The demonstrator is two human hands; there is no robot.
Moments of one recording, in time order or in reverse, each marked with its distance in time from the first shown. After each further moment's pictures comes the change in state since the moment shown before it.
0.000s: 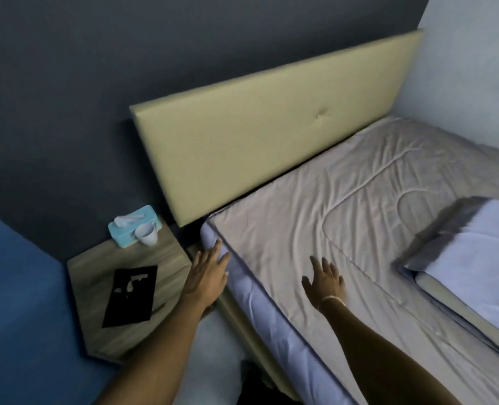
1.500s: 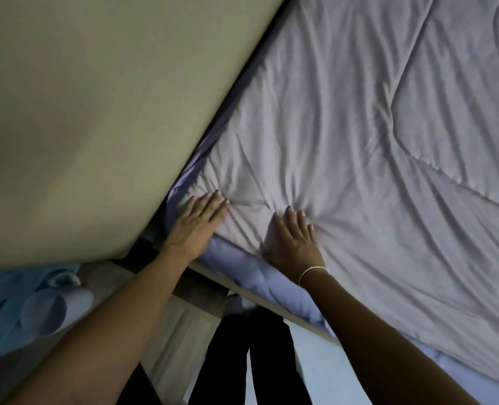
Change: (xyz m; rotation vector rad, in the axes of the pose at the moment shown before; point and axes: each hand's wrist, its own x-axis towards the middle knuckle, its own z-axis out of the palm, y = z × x) left_hand 0.394 -0.214 0.325 0.209 -0.385 0.716; right_hand 0.311 -0.160 0.295 0.033 -0.169 0.092
